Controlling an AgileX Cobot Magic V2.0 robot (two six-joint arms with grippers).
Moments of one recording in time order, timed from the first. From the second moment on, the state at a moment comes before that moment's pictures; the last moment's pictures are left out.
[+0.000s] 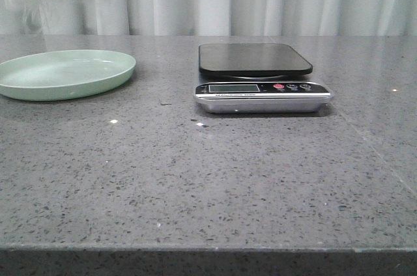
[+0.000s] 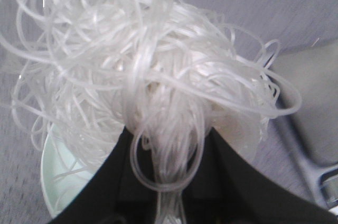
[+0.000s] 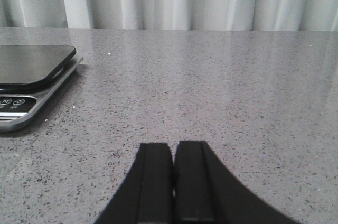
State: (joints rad) left arm -0.23 1.35 -1.31 -0.24 0.69 0.13; right arm -0.01 -0.01 0.03 0.16 0.10 -0.10
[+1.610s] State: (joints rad) left arm -0.70 1.78 -1.47 -0.27 0.45 0.13; right arm -0.01 -0.01 0.03 0.16 0.10 -0.10
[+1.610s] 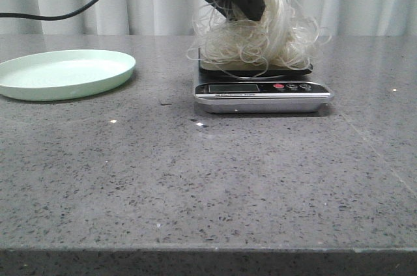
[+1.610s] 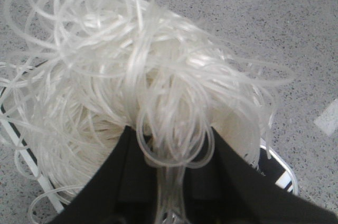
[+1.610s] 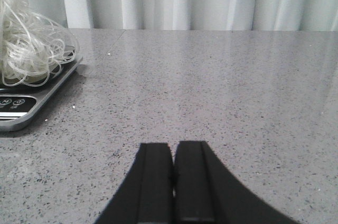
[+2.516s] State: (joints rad) left arm -0.68 1.52 -1.47 -0.19 0.62 0.13; right arm -0.01 -0.01 0.03 0.16 0.10 -0.10
